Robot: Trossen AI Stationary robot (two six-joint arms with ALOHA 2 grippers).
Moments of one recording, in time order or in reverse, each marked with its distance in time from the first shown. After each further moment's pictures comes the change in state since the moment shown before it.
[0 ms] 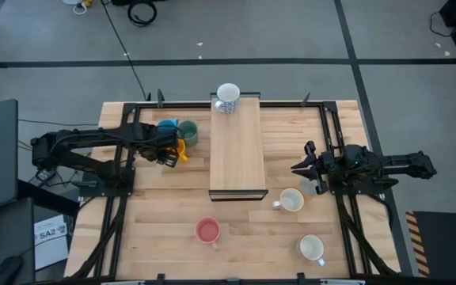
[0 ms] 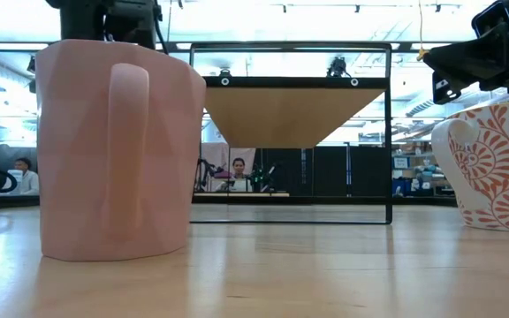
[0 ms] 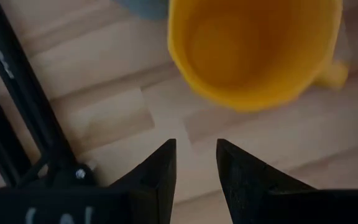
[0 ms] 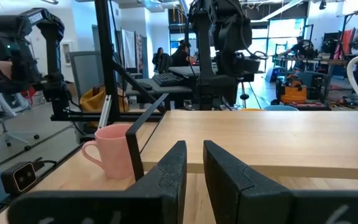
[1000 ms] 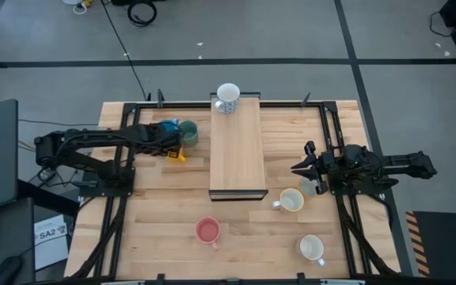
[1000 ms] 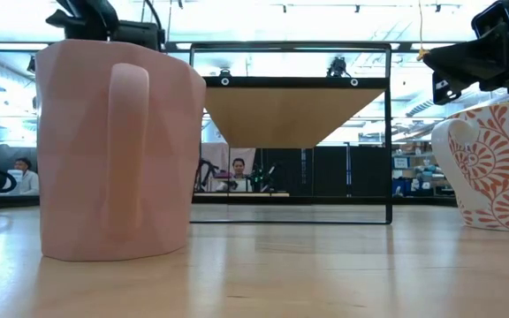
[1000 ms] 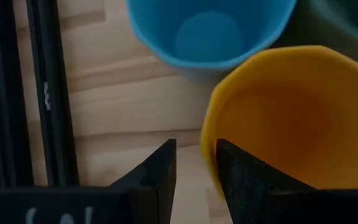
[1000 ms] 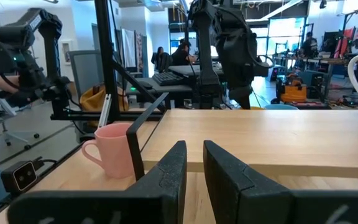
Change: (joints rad) left arm 0.040 0.048 -0.098 0.133 -0.212 -0.125; right arm 0.000 0.000 0.000 -0.003 0.000 0.000
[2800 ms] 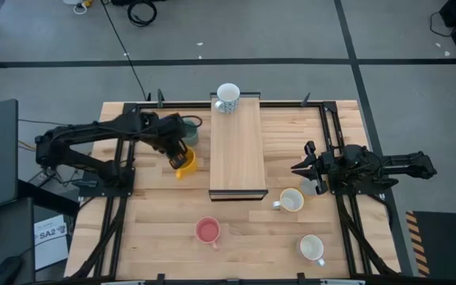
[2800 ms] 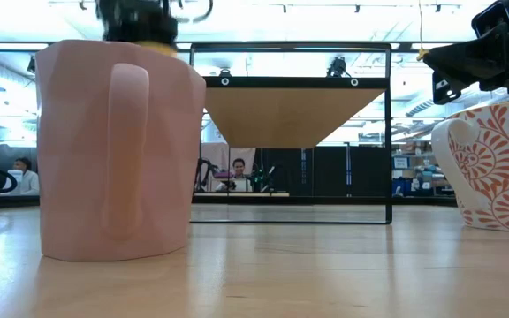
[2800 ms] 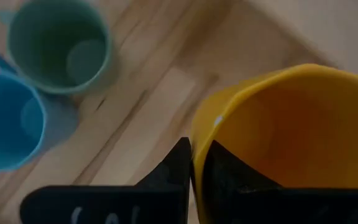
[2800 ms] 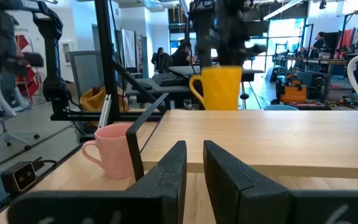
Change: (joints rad) left arm -0.060 0.001 0.393 -0.062 0.377 0.733; right arm 0.000 0.000 0.000 0.002 0.000 0.000
